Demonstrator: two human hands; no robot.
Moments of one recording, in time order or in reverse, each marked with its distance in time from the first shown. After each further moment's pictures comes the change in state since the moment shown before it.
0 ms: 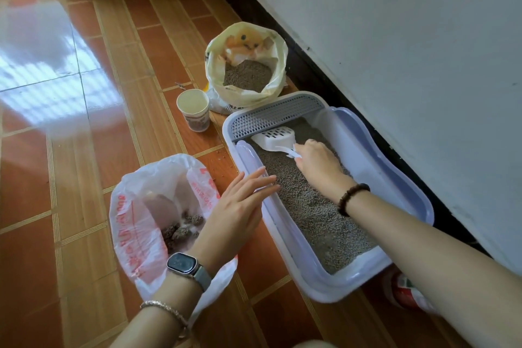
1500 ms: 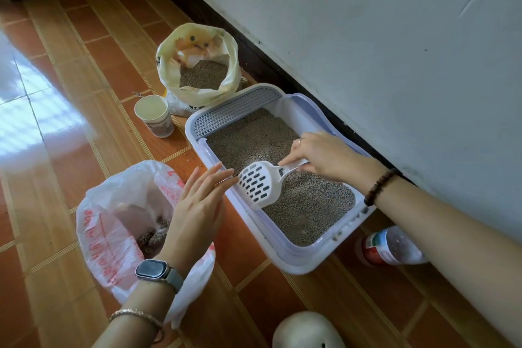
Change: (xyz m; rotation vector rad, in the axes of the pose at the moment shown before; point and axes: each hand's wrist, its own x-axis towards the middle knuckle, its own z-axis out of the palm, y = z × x) left_hand -0.010 0.004 -0.005 0.198 -0.005 0.006; right_hand -0.067 0.052 -0.064 -0.134 -0.220 -0.294
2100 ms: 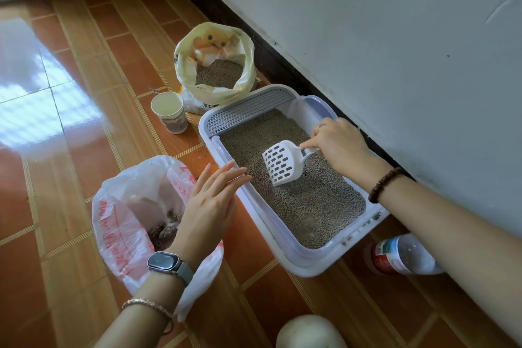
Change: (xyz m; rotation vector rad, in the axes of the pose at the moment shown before) left_hand 0.000 -0.001 0.000 -0.010 0.035 0.021; right_hand 0.013 0.012 0.001 -0.184 0.162 0.119
